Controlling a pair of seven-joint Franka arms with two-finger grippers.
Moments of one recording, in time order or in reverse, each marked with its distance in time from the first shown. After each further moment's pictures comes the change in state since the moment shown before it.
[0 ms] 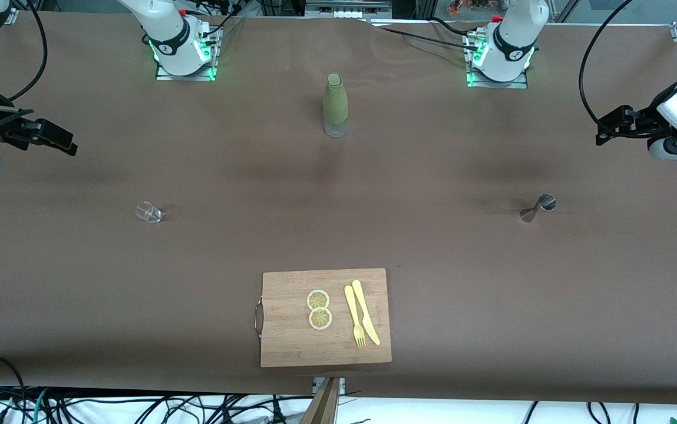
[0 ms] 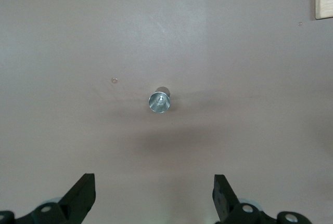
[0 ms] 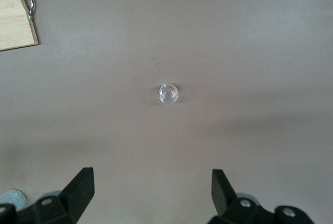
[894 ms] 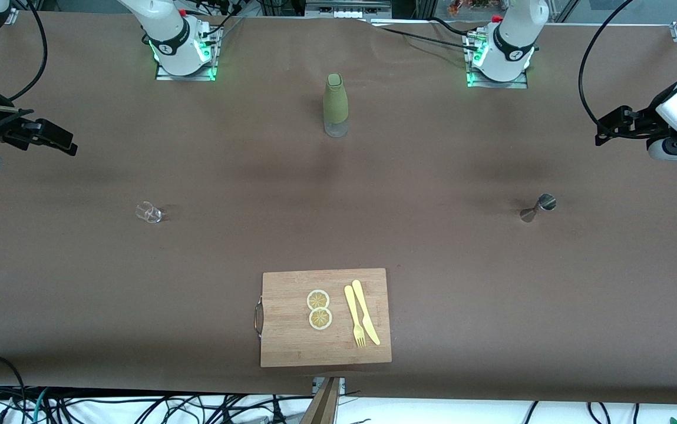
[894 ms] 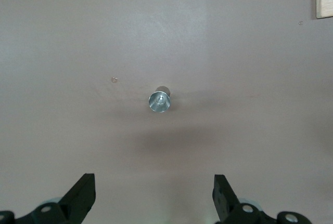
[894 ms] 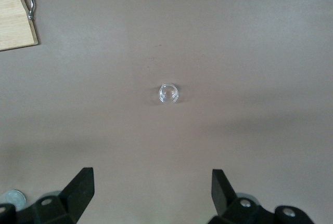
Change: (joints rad) left arm 0.001 0.000 0.001 -0.004 0.000 0.001 0.000; right arm 0.000 0.000 0.000 0.000 0.000 0.000 0.000
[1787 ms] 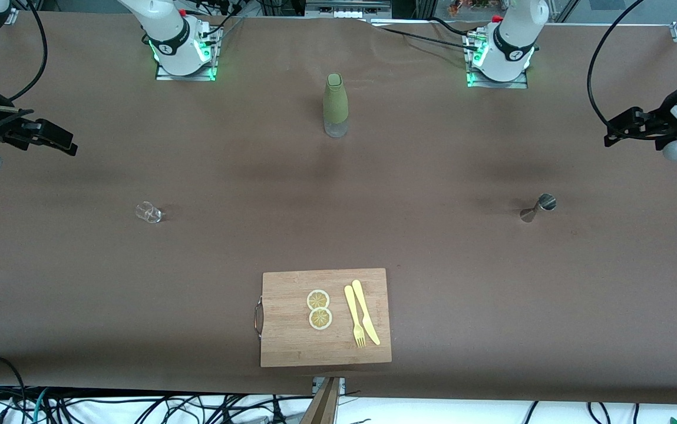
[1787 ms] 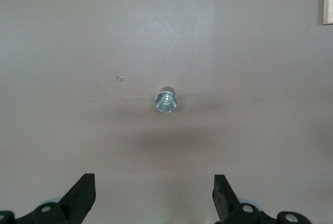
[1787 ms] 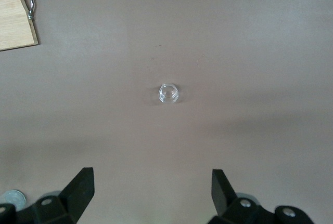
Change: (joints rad) left arm 0.027 0.000 0.012 0.002 -0.005 0.004 0.000; right arm 0.000 0.000 0.000 0.000 0.000 0.000 0.000
